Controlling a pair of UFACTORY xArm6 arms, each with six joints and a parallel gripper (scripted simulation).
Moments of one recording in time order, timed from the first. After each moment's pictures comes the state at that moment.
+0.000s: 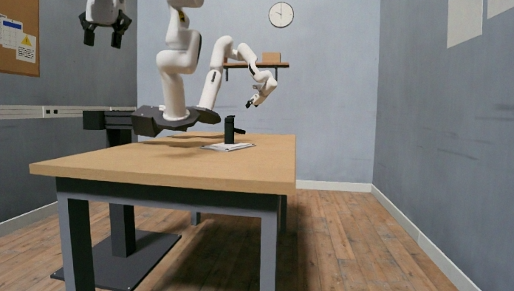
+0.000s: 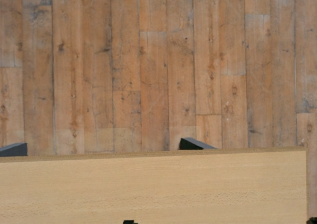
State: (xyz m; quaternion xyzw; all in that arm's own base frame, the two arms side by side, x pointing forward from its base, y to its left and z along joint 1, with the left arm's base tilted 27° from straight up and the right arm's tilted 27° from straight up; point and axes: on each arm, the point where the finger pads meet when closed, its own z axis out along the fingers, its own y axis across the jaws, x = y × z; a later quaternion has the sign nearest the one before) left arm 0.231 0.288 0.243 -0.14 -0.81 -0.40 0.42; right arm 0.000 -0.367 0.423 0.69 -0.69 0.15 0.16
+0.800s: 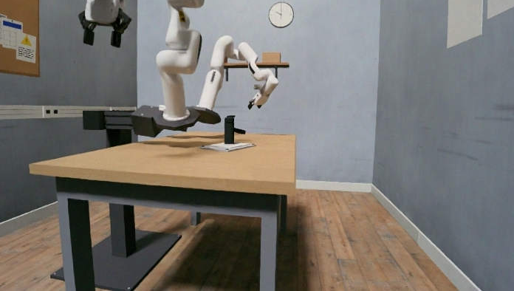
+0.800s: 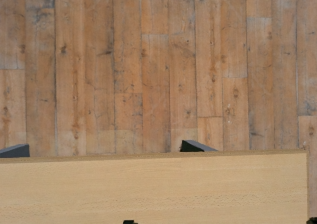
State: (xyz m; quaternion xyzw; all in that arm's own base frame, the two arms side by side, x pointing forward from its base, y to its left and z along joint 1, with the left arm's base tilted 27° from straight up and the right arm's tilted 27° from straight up) left arm 0.258 0.257 0.221 -0.19 -0.81 -0.39 0.39; right arm -0.001 -0.366 0.426 0.69 -0.69 0.16 0.16
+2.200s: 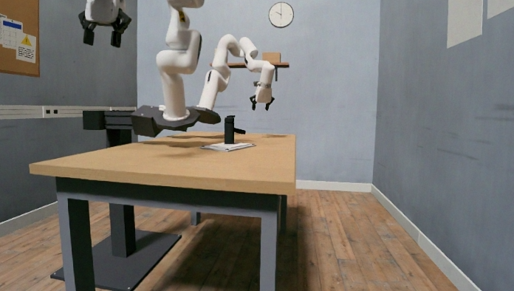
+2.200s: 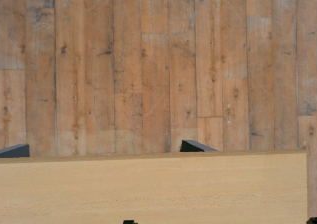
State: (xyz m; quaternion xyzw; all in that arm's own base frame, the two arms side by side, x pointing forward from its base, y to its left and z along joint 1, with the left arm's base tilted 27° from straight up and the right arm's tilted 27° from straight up) left arm 0.337 0.052 0.117 -0.42 -0.81 -0.34 0.25; right arm -0.001 -0.366 0.426 0.69 -0.69 0.16 0.16
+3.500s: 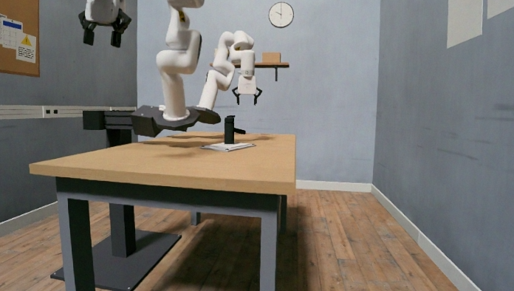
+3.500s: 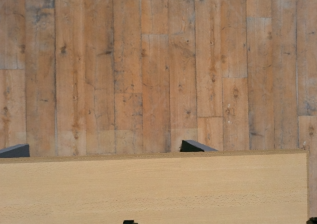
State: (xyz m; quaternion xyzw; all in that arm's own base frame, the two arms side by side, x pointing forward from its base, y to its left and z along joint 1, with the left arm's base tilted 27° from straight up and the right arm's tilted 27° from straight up) left arm 0.284 -0.155 0.039 -0.60 -0.75 -0.25 0.15; right arm -0.001 -0.366 0.426 0.69 -0.69 0.16 0.16
